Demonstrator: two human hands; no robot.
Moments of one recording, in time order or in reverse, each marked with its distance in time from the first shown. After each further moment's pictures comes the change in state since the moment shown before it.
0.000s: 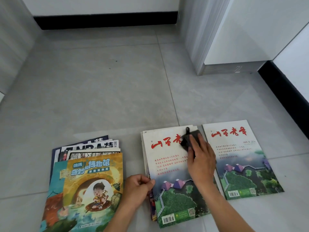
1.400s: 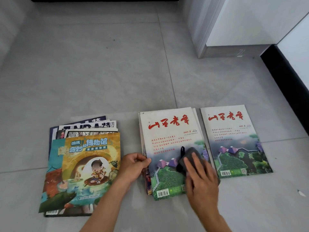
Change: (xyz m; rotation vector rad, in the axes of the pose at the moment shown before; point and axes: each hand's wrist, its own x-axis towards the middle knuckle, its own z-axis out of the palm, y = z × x) left_hand 0.001 -0.003 -0.005 -0.001 -0.016 -0.021; right_hand -0.124 0.018 -0.049 -0.017 -0.093 -0.186
